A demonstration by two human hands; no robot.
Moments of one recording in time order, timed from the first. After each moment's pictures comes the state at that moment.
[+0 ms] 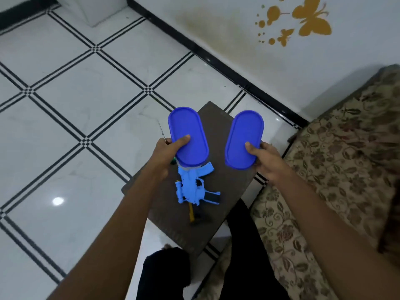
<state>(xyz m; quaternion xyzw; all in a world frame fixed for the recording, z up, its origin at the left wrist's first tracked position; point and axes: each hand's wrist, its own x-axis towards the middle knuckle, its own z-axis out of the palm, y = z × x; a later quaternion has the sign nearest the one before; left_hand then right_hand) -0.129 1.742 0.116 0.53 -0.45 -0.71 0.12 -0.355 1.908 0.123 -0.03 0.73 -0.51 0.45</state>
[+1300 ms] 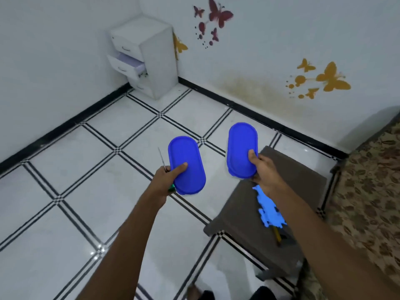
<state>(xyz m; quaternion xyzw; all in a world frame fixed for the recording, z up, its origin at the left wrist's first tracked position) 0.224 1.574 0.335 0.50 -0.46 -0.72 0.14 -0.019 1.718 0.313 -0.09 0.68 -0.59 0.42</state>
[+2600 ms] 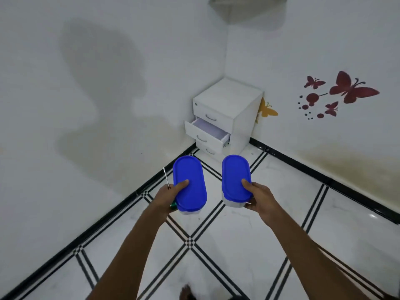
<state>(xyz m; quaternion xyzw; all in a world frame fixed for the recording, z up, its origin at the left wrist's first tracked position) 0.389 0.668 0.342 0.53 -0.43 -0.70 0.18 0.152 0.810 0.320 -0.11 0.66 -0.55 0.49</state>
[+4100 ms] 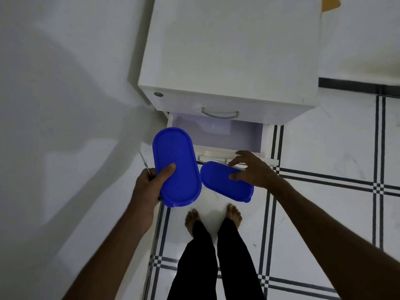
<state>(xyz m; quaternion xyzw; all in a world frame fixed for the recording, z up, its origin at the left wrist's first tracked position) 0.048 -0.065 0.023 0.54 -0.51 -0.67 -0.06 -0.117 0.154 -0.086 -0.17 0.84 -0.23 0.46</state>
